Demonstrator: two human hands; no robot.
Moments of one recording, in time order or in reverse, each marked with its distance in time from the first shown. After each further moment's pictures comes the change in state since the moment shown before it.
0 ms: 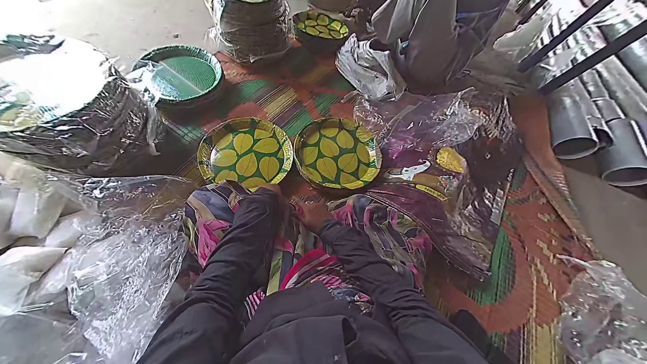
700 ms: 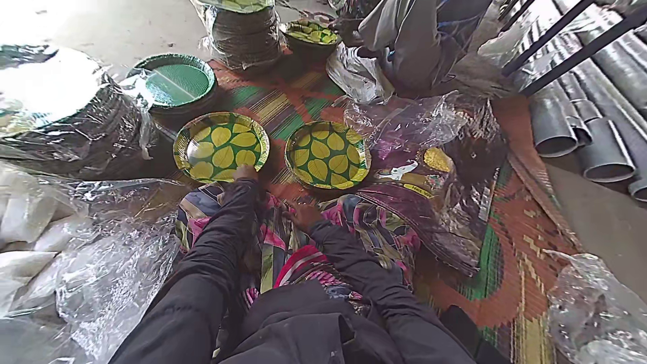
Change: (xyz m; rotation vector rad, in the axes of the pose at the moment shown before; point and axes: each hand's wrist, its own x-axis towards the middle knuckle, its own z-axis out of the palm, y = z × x) left_hand 0.088 -0.039 -0.005 -0.091 0.479 -0.135; right_hand -0.003 0.004 0.004 0.031 0.041 -0.008
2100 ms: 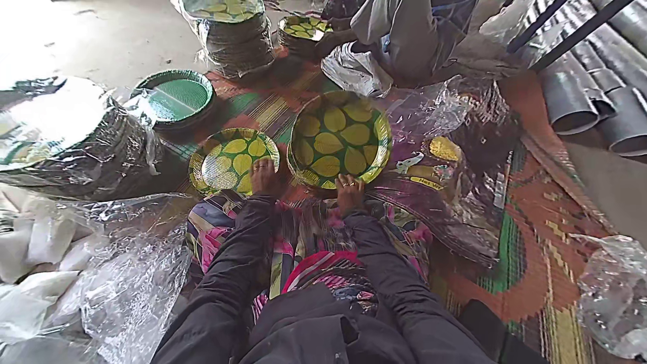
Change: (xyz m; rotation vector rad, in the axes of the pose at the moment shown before) left_hand -0.043 0.018 -0.007 -0.101 0.371 0.497; right_hand -0.004 0.092 -0.026 -0.209 0.602 0.244
